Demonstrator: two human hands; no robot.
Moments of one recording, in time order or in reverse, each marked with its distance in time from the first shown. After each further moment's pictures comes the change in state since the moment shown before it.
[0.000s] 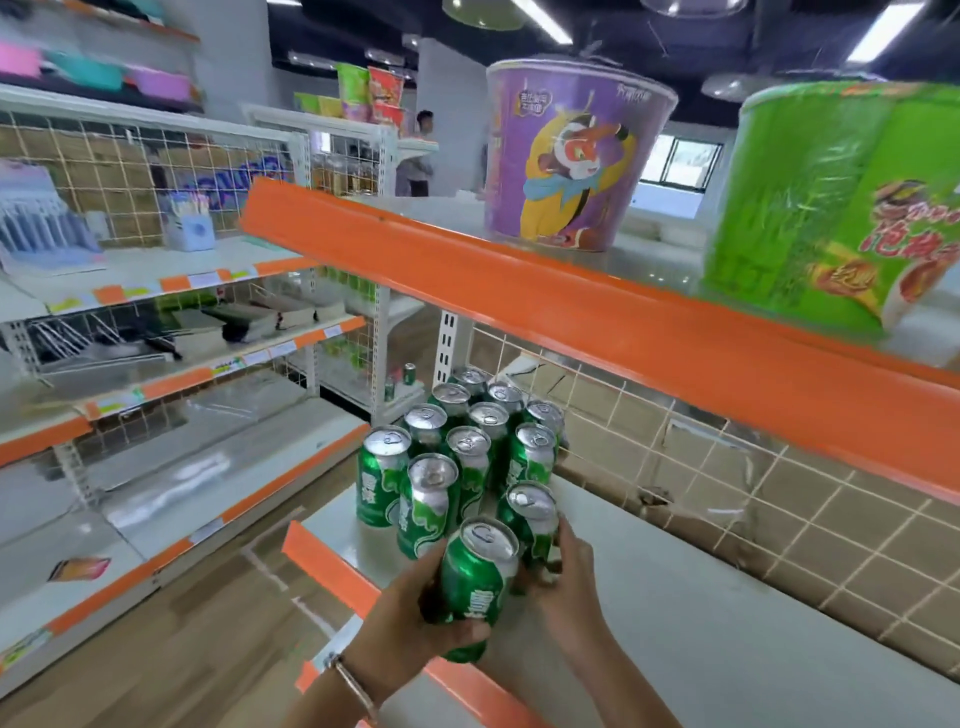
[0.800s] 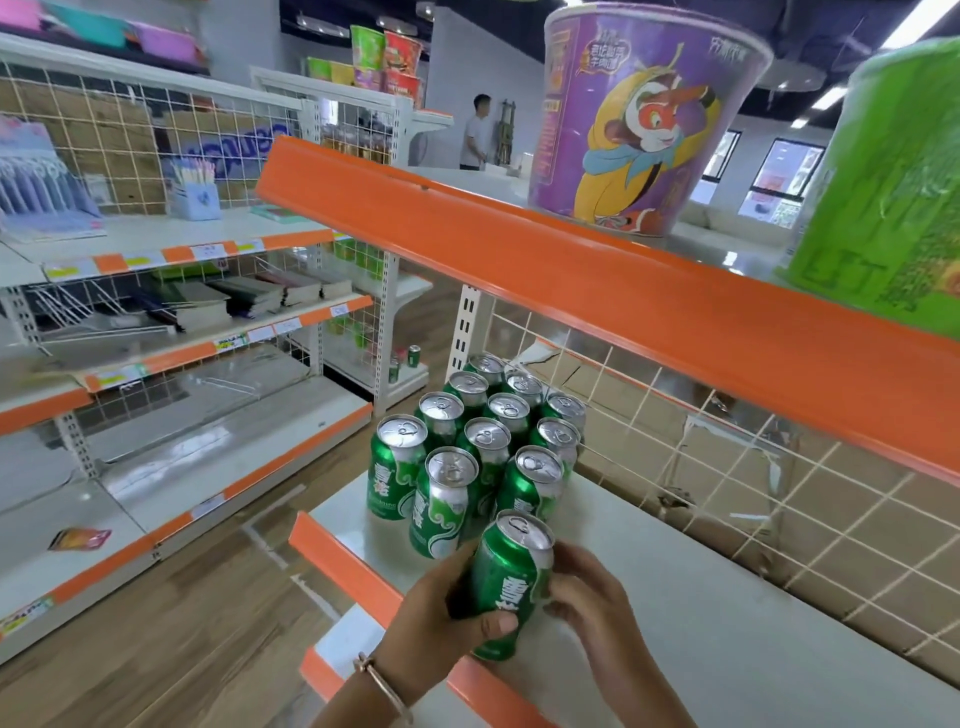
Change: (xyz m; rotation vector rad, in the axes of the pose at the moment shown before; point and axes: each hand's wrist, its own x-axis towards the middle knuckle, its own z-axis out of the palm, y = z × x) left_hand 0.010 -0.011 0.005 0.034 0.014 0.052; right_hand -0.019 -0.017 -0.011 0.313 -0.231 0.370
